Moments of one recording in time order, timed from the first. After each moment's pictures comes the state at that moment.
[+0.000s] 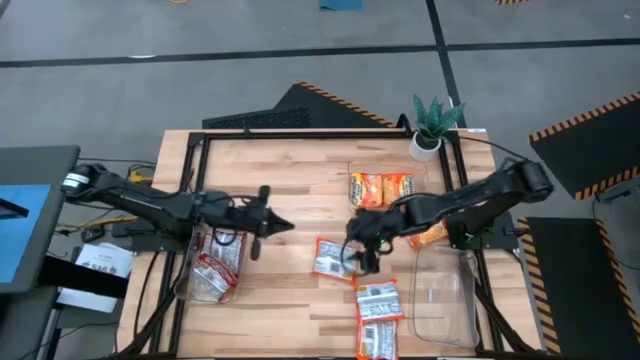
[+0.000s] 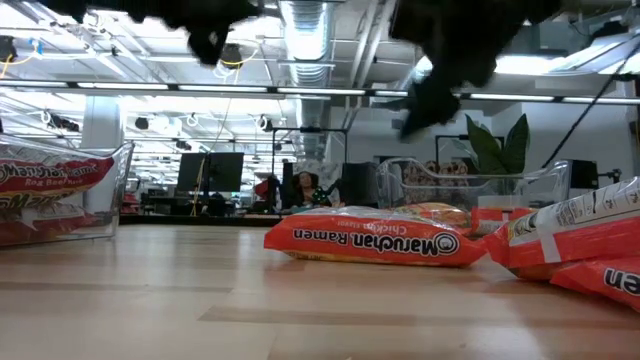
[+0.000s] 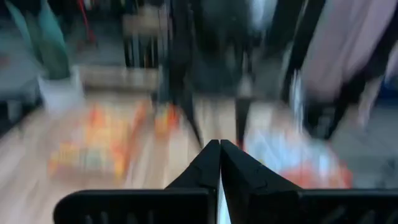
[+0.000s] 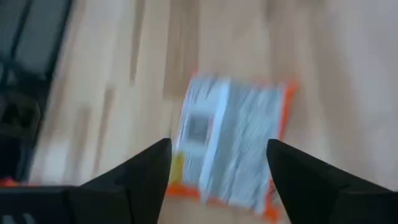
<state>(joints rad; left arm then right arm) -0.17 1.05 0.56 0.41 -0.14 -0.11 0.19 1.51 0.95 -0.26 -0.07 0.30</state>
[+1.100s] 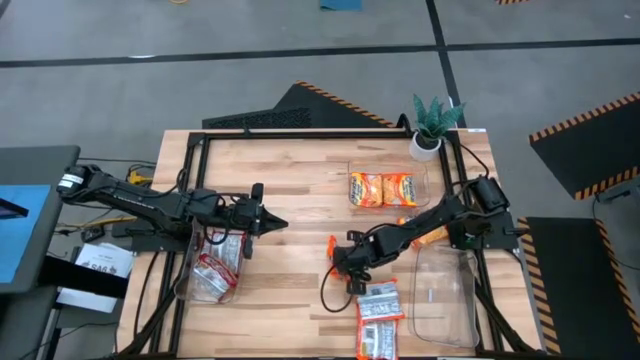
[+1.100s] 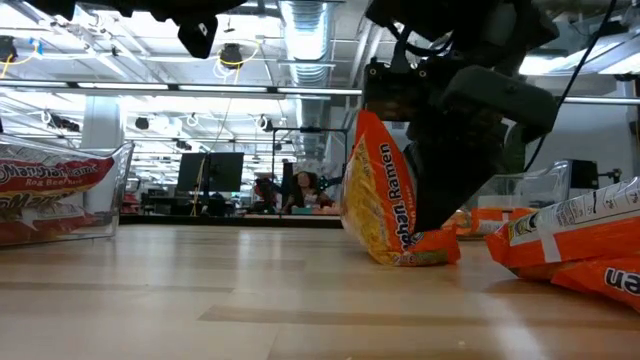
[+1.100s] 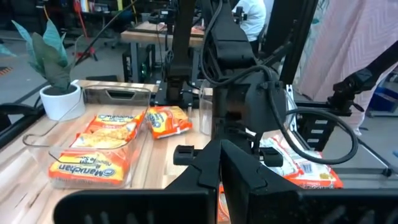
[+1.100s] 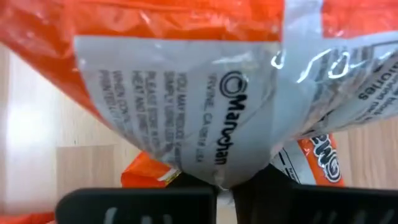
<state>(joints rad) -0.18 0.95 0.53 0.41 -0.14 -0.11 0.30 1.93 1.09 -0.40 0.10 0.35</state>
